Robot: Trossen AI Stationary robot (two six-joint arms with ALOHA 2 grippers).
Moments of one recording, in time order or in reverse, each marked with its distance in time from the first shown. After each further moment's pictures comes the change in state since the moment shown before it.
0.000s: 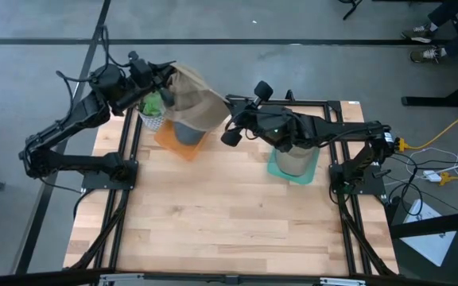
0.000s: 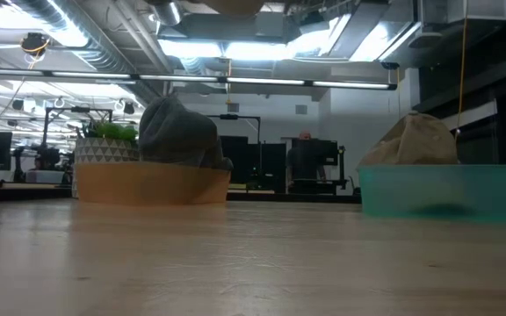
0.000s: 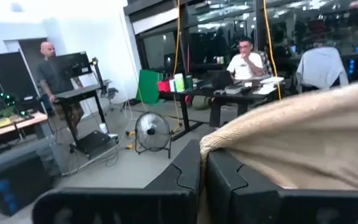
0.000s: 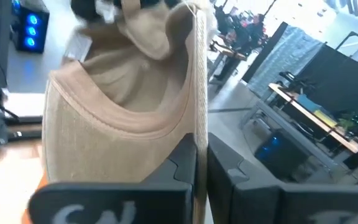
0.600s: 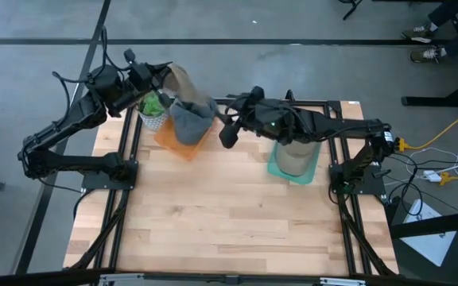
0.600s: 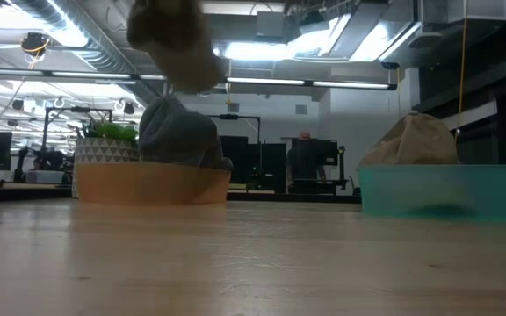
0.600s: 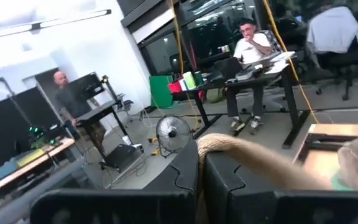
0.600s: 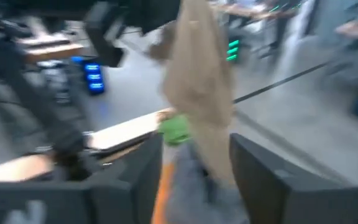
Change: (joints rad) left arm -0.020 -0.020 0.000 -0.033 -0.031 0.234; right arm -0.053 0.000 0.000 -0.046 -0.233 0.469
